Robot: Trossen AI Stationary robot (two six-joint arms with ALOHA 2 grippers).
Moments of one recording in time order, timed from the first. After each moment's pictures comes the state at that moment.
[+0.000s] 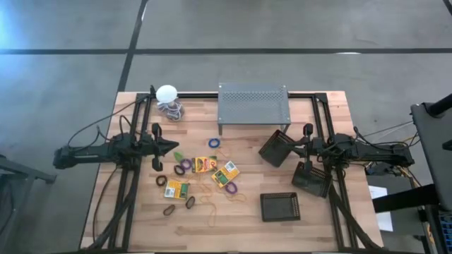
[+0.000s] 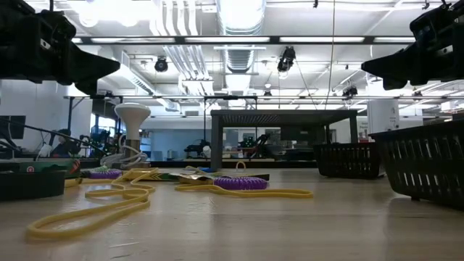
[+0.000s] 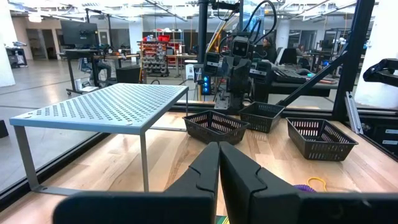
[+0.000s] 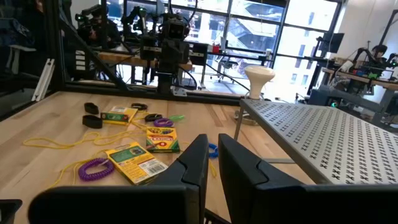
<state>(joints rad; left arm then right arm) 0.05 0.01 0.00 0.03 -0.09 0.00 -0.01 0.02 0.01 0.03 0.10 -0.10</state>
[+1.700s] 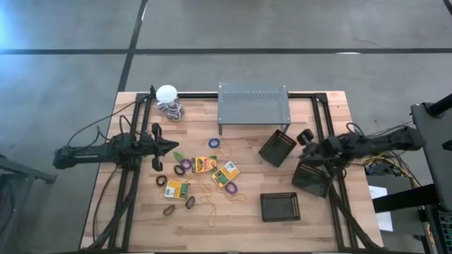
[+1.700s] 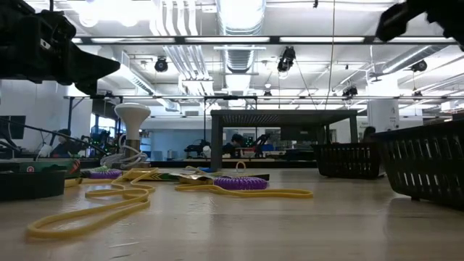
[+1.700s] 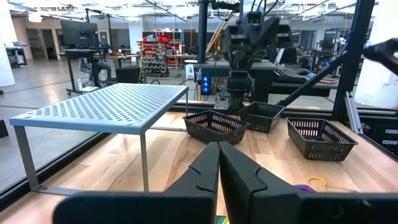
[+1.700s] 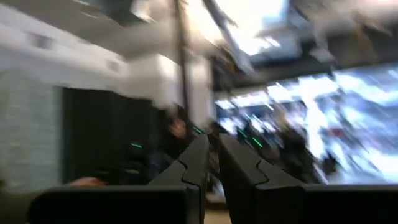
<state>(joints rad) 0.05 0.01 0.00 0.03 -0.09 0.00 0.17 0.44 0.06 0.83 -0.13 0.21</state>
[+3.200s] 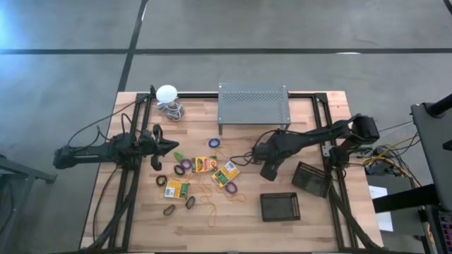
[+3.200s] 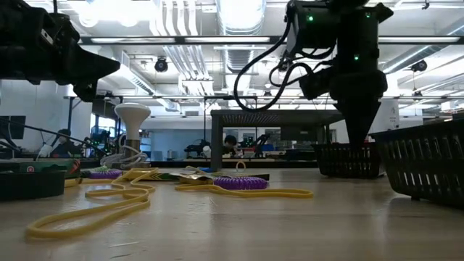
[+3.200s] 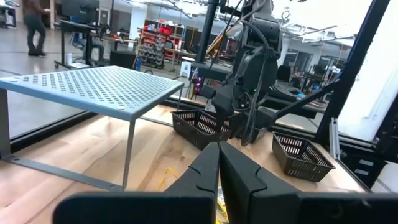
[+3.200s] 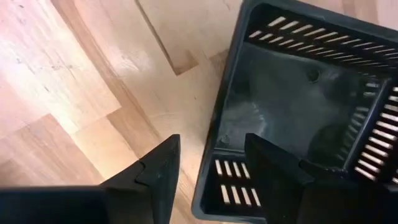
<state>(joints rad) 0.05 0.01 0.00 0.03 -0.09 -0.20 0.07 1.66 1.06 -0.94 0.10 0.58</state>
